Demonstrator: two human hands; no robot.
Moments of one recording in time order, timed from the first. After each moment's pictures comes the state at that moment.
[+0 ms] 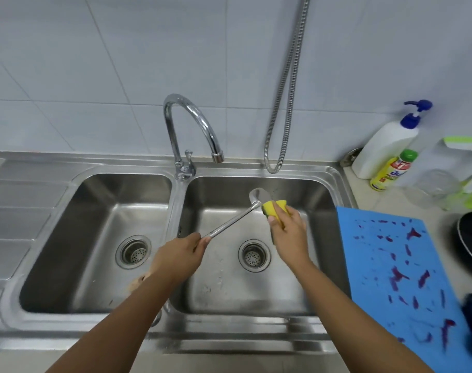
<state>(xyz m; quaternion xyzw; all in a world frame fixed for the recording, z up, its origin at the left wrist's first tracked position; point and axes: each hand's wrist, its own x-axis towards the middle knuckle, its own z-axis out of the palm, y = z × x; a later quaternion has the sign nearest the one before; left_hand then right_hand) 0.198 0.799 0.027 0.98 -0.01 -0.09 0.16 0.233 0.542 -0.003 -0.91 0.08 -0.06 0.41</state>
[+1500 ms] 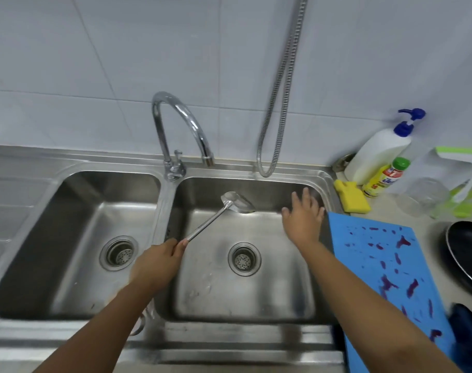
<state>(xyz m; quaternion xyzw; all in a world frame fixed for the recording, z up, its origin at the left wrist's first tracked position) 0.204 0.816 -0.004 0.97 0.07 -0.09 0.20 0.297 0.487 -0.011 -0.99 0.12 0.00 0.12</state>
